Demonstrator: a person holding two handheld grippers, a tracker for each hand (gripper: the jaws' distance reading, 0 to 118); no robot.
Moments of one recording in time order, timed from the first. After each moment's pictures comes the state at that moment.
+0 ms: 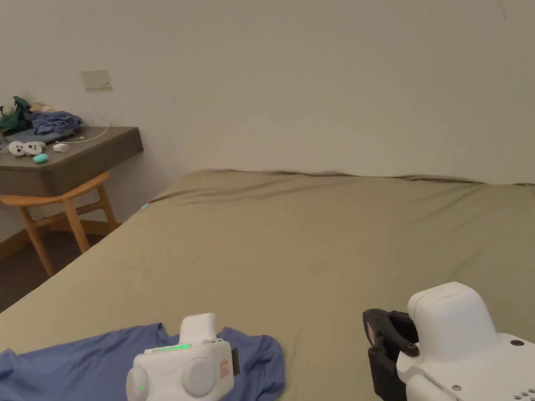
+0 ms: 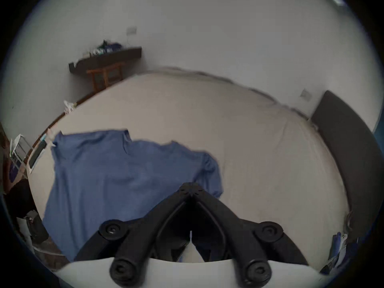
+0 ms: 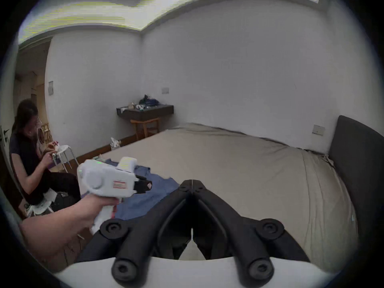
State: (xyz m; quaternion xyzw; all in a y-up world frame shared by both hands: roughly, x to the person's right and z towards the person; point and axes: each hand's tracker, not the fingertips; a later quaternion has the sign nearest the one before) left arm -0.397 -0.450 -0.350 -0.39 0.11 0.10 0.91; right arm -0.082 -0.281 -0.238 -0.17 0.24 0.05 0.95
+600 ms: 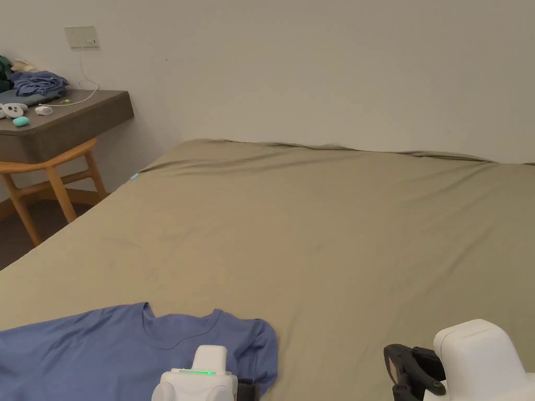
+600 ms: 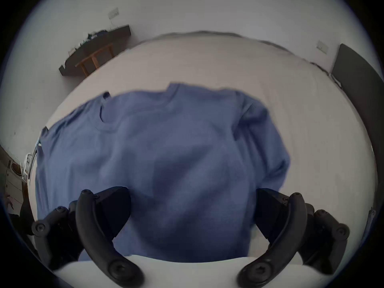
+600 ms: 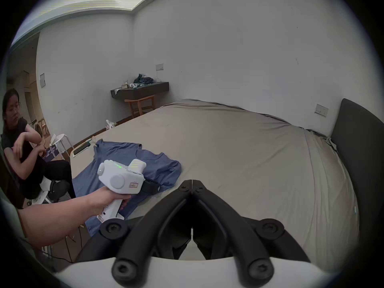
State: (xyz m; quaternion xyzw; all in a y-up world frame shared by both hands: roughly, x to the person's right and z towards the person) left arm -0.396 -0.560 -0.384 -0.48 0.13 0.01 0.87; right arm -0.081 -0.335 -0.276 -0.25 0.24 0.06 0.94
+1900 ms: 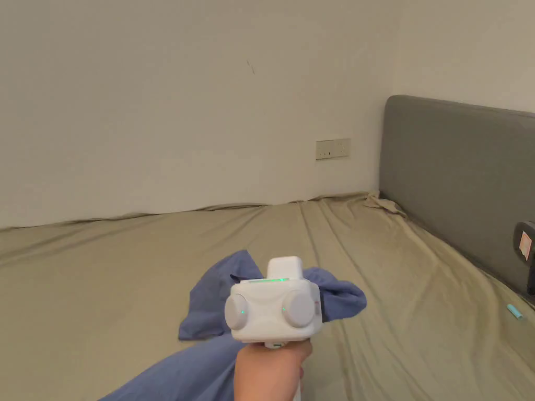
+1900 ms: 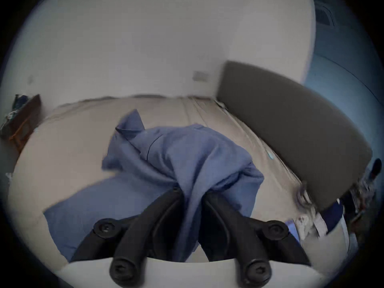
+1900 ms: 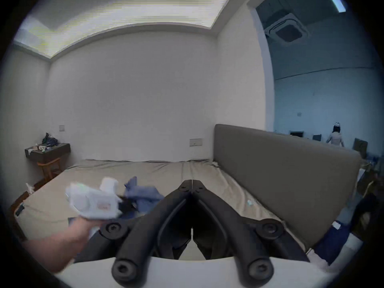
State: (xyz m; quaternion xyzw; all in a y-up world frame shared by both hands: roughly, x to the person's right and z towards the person) left arm 0.067 -0.341 -0.394 -0.35 -0.21 0.02 0.91; right arm 0.225 -0.172 -0.107 -0.06 -0.16 0.01 0.99
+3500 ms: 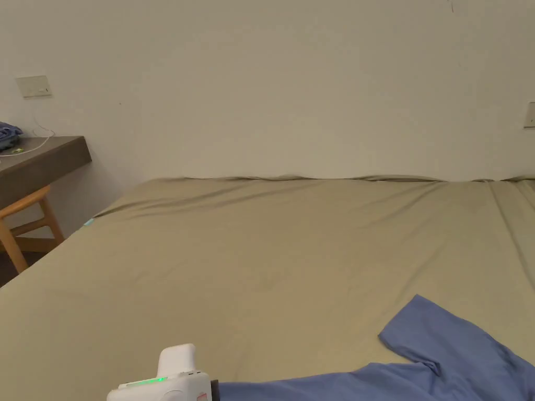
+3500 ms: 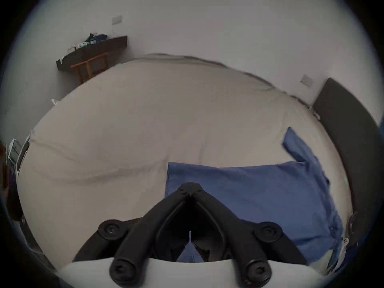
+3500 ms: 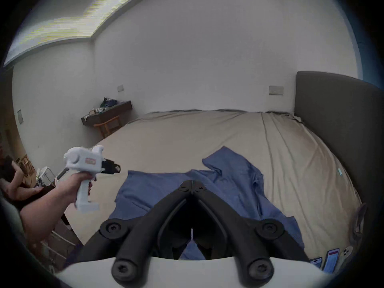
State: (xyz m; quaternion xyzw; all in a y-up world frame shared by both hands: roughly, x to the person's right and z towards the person) left arm -0.338 -0.496 -0.445 -0.41 0.10 0.09 0.90; right arm 0.116 -0.362 -0.263 -0.23 0.13 -0.03 0.96
